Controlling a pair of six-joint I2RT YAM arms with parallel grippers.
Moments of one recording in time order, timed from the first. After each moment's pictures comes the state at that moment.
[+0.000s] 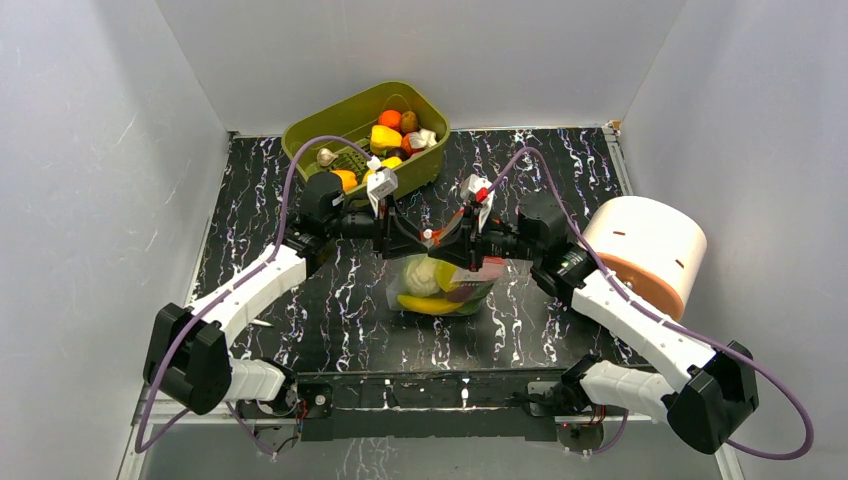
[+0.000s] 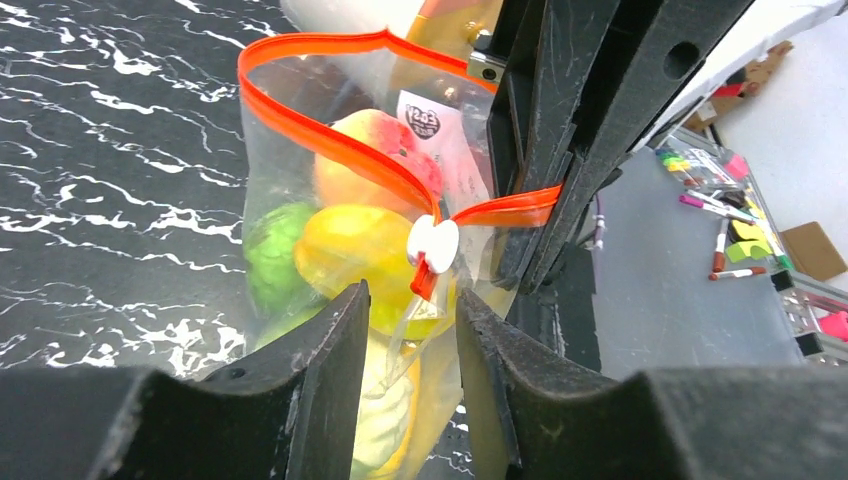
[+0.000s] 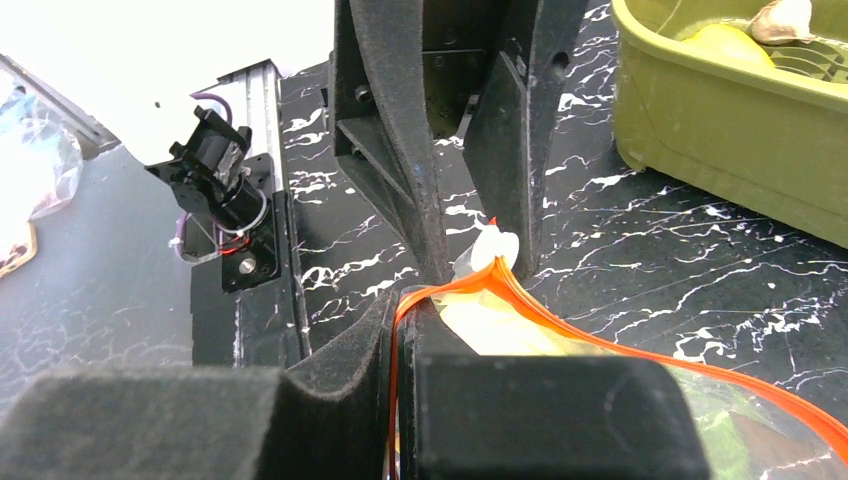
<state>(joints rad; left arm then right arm) -0.49 1.32 0.92 0.12 1.01 -0.14 0.62 1.08 0.85 0.08 -0.72 0.10</state>
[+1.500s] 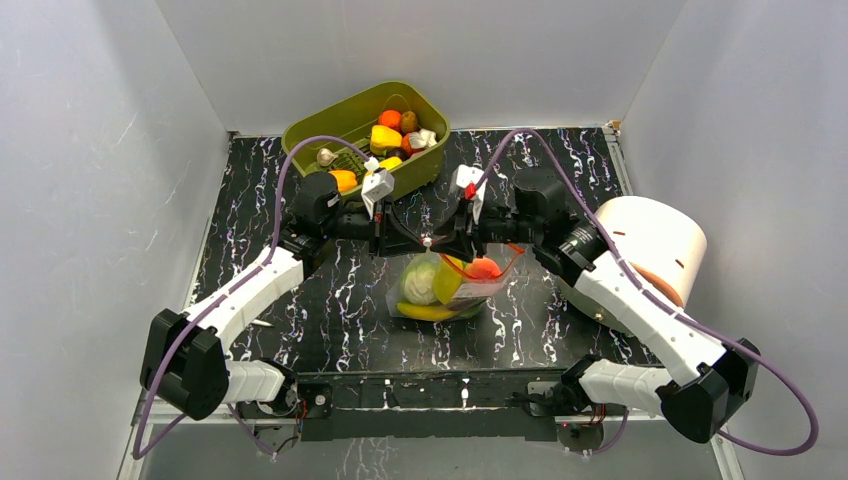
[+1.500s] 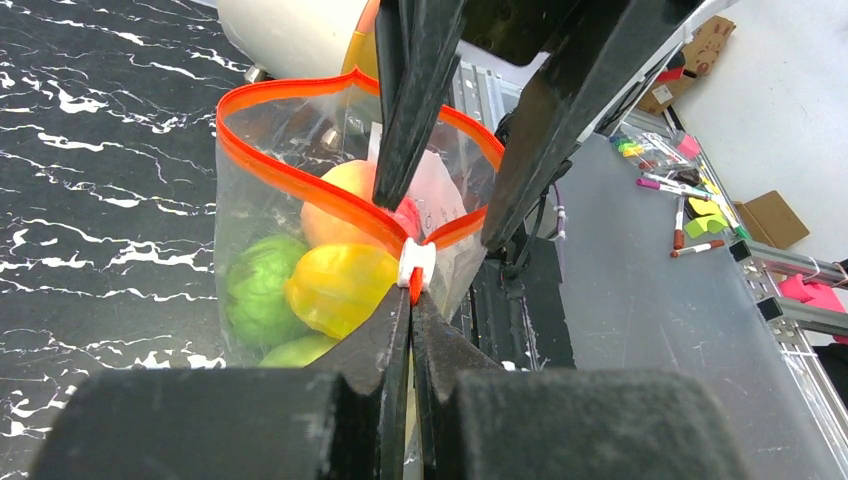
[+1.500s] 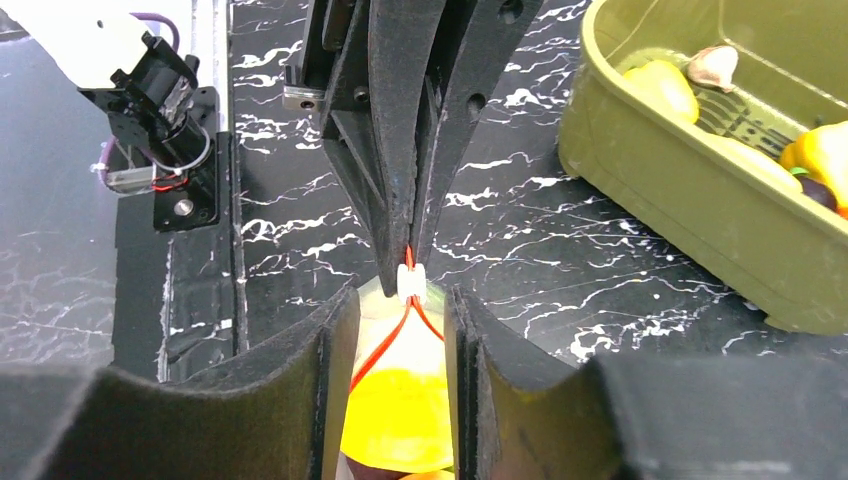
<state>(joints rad) -0.49 1.29 0.90 0.20 1.13 -0.20 0.62 1.13 1.12 -0.29 -0.70 -0.22</state>
